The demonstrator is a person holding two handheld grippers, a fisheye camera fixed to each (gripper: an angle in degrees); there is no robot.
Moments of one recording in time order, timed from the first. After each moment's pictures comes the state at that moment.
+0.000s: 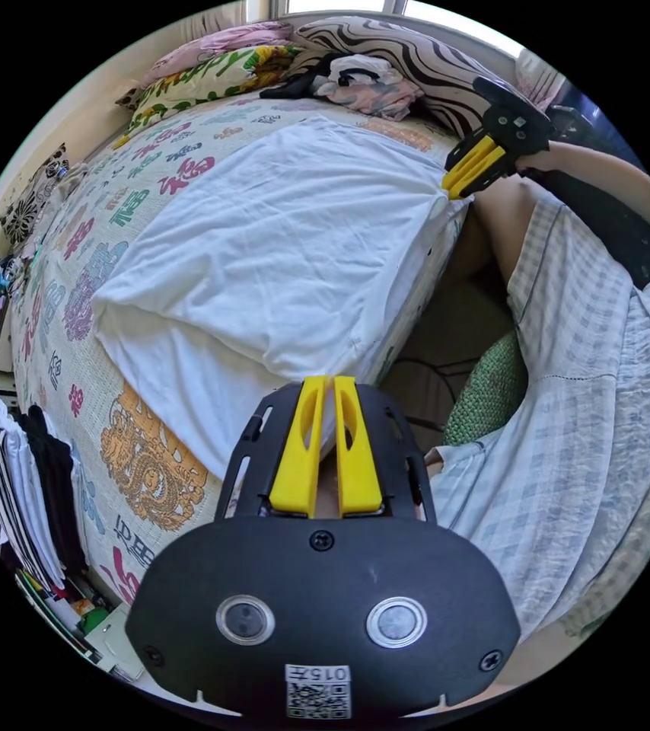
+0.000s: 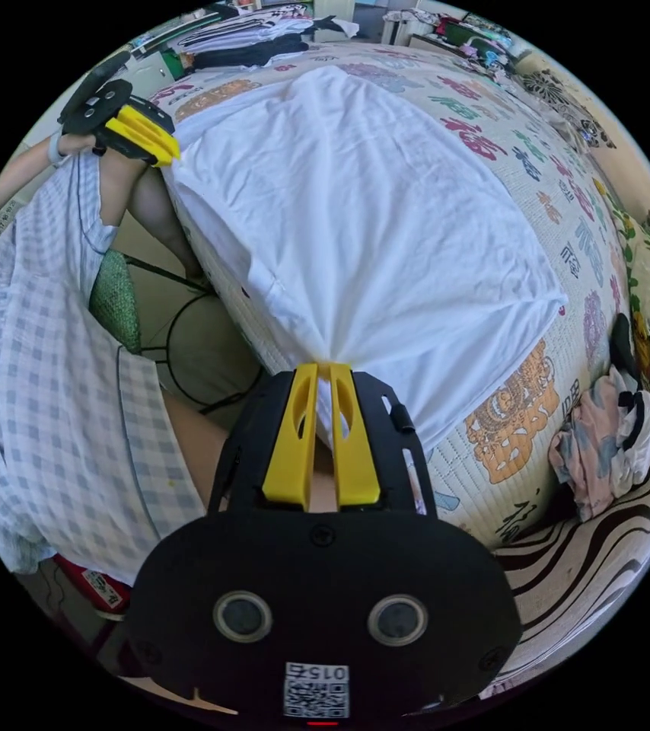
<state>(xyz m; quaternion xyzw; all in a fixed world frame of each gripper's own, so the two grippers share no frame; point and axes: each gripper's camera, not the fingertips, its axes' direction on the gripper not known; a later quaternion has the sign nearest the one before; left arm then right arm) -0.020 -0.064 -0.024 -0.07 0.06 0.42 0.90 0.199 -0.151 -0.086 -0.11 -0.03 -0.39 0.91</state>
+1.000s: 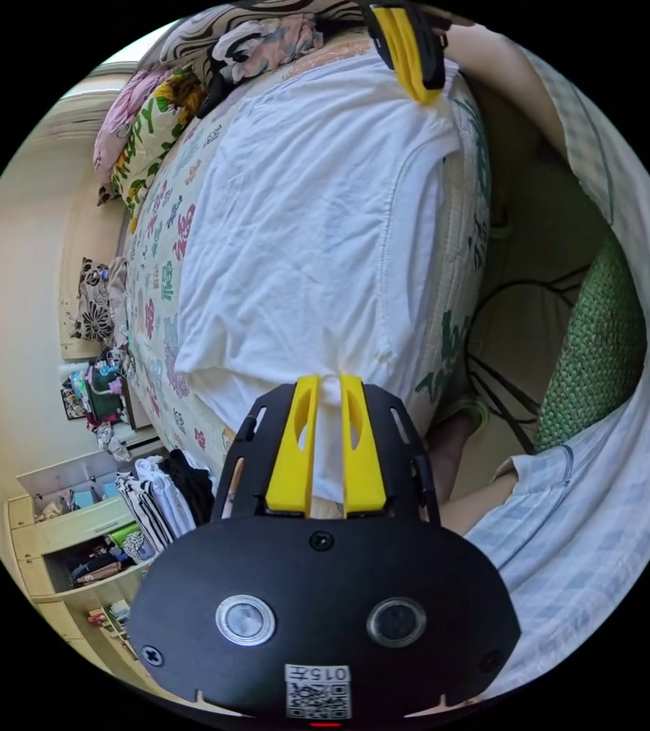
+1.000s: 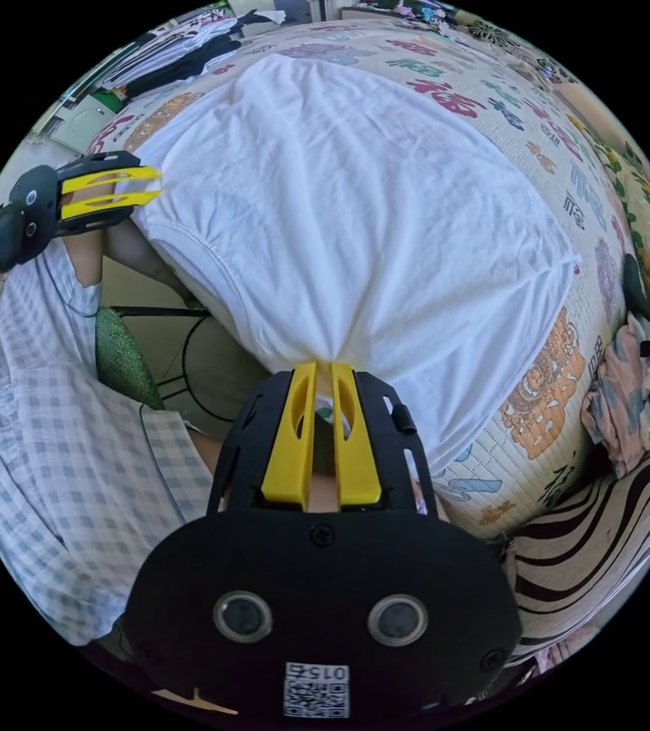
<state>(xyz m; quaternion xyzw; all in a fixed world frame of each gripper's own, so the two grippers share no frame) 0.148 0.063 -0.017 -0.02 -0.23 0.55 0.80 0.193 -0.133 -0.055 -0.15 -0.04 -0.30 0.94</state>
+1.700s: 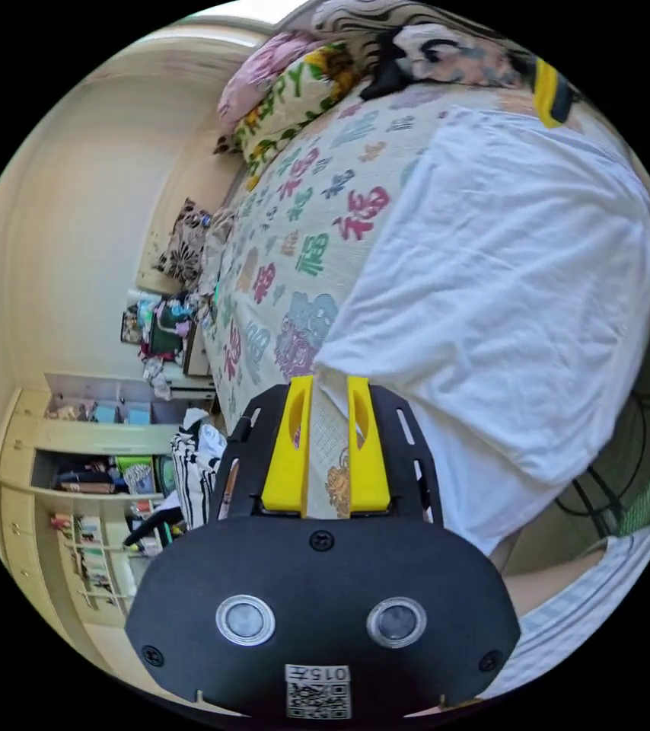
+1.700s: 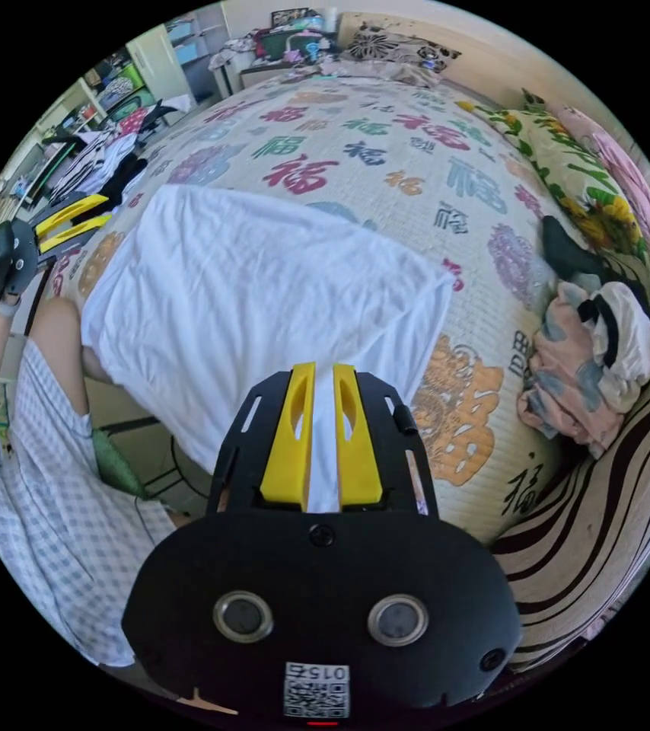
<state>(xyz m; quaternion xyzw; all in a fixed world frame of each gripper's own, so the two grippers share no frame) 0.001 -0.081 -0.049 0.08 -0.29 0.37 0.88 0.321 -0.204 -0.075 -0.03 -0.04 -0.16 0.99</state>
